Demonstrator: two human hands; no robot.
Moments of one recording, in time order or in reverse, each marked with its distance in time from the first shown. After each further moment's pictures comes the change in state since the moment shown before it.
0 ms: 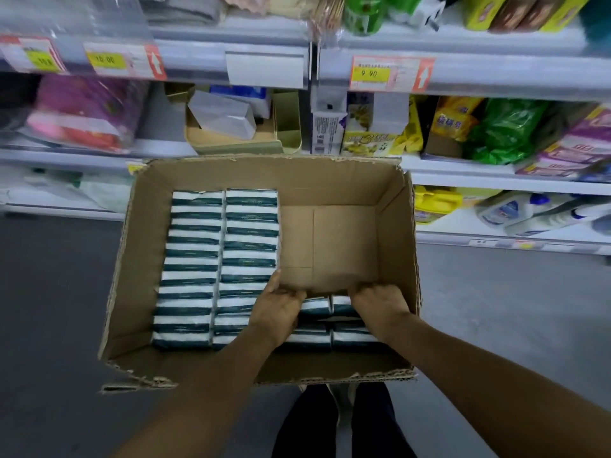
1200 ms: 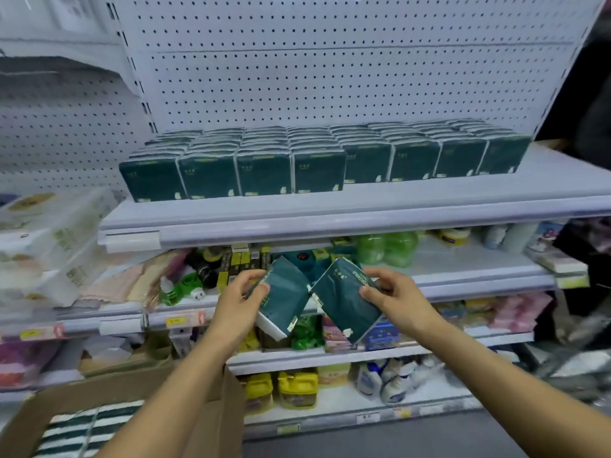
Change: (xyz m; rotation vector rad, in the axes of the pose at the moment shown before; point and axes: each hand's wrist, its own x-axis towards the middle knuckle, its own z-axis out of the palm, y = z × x) left_hand 0.006 0.286 -0.412 -1.249 0.800 0.052; right_hand -0.354 0.384 -0.102 1.432 1.057 -0.008
